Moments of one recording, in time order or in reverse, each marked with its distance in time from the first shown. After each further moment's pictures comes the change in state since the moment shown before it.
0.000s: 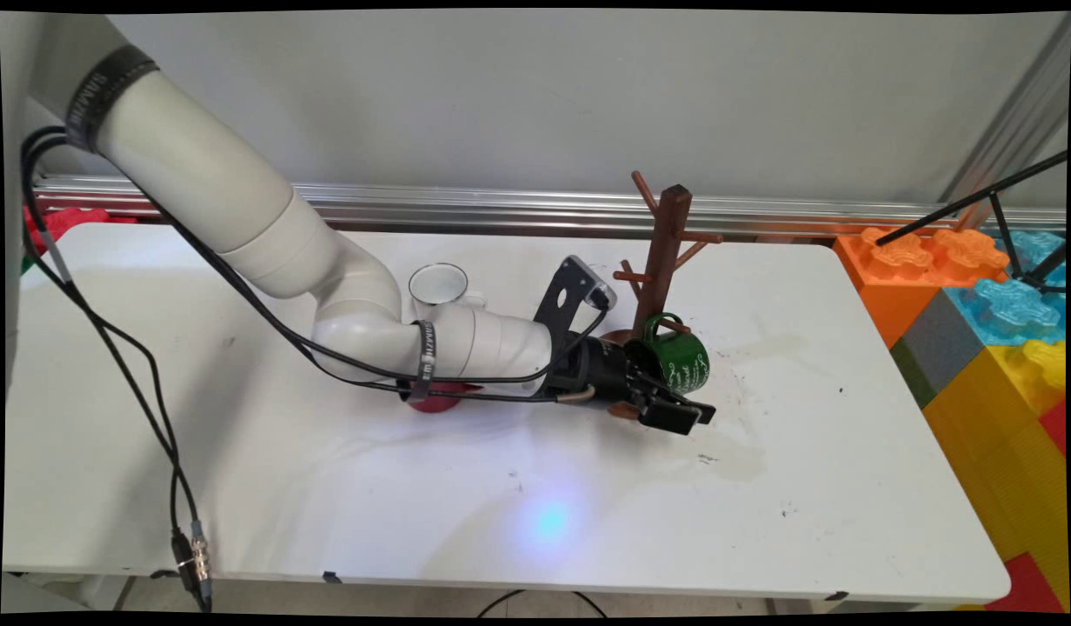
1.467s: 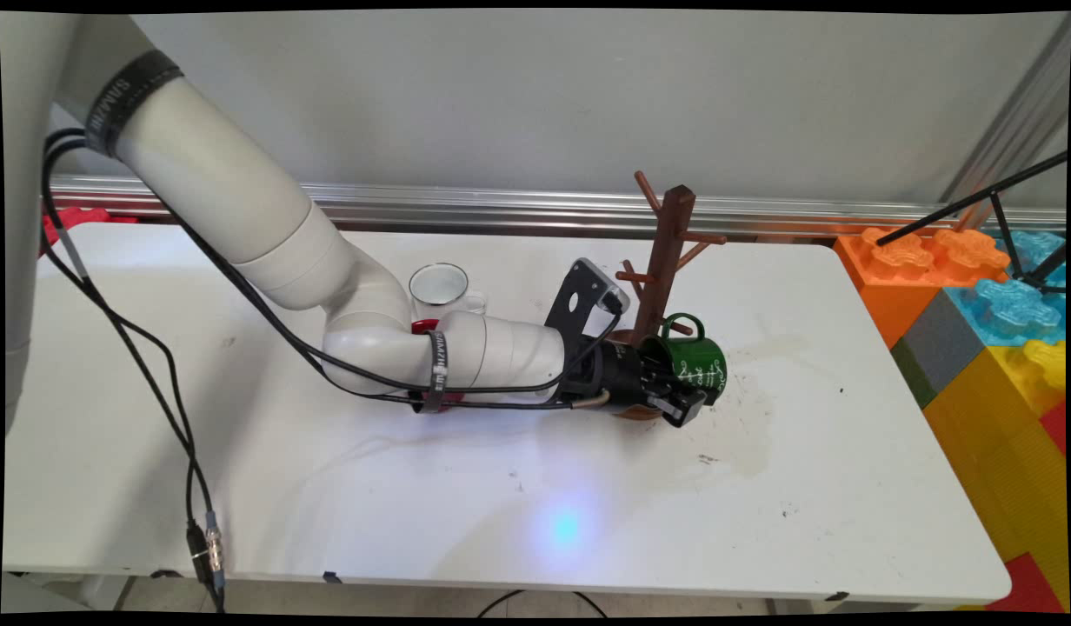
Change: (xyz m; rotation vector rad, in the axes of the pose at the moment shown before) arm 0.002 0.013 0.008 0.000 0.036 0.003
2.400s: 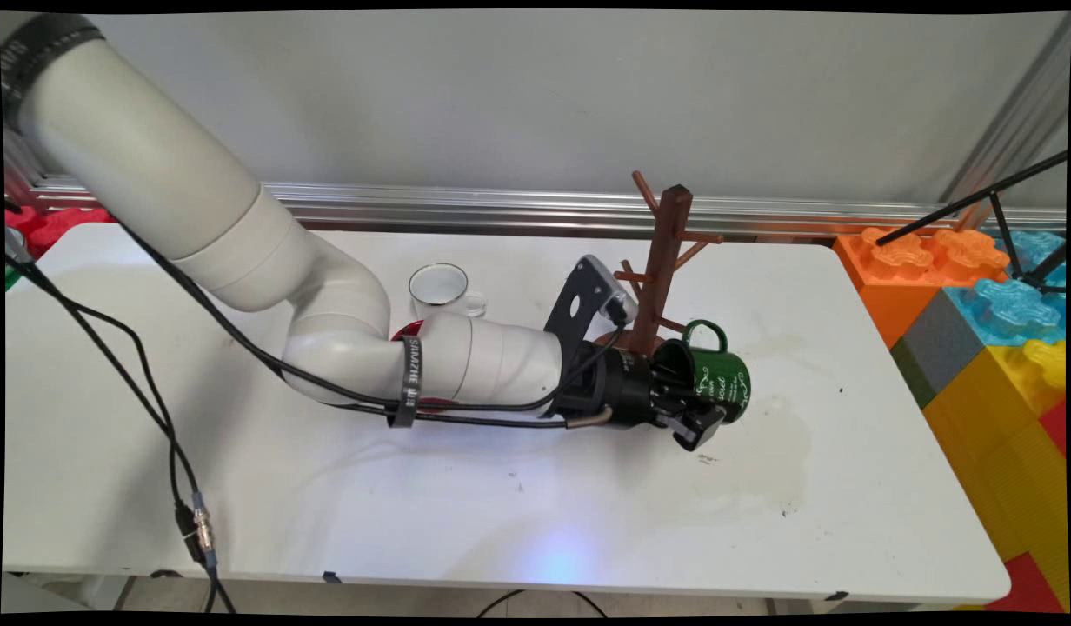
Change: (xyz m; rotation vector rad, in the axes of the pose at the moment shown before) arm 0.014 0.044 -0.026 -0.051 0.007 0.069
